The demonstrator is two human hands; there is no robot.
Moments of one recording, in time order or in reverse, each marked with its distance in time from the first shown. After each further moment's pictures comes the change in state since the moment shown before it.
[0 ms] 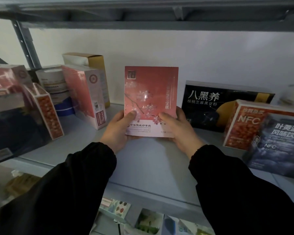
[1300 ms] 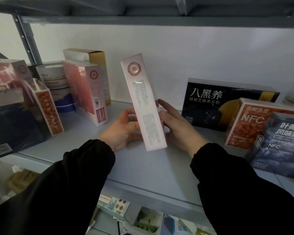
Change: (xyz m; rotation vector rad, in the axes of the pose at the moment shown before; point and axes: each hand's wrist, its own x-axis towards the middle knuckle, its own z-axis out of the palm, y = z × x) left_hand 0.009 -0.016 -0.014 0.000 -0.296 -0.050; right_hand -0.007 -0.009 0.004 -0.048 -0.237 0.040
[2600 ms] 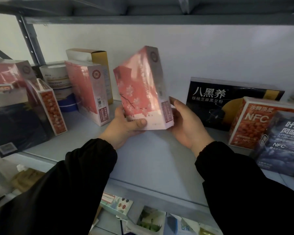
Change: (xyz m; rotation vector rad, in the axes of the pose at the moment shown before) left_hand 0.001 0.005 -0.003 0.057 0.182 0.095; right_hand 0.009 -0.005 -0.005 0.322 0.077 -0.068
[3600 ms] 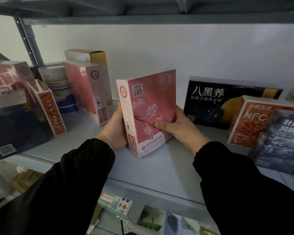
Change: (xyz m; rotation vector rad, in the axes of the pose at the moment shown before) left_hand -0.017 0.026 0.018 -0.232 -0.066 -0.182; right_hand -0.001 0.012 -0.015 -0.543 -0.040 -0.009
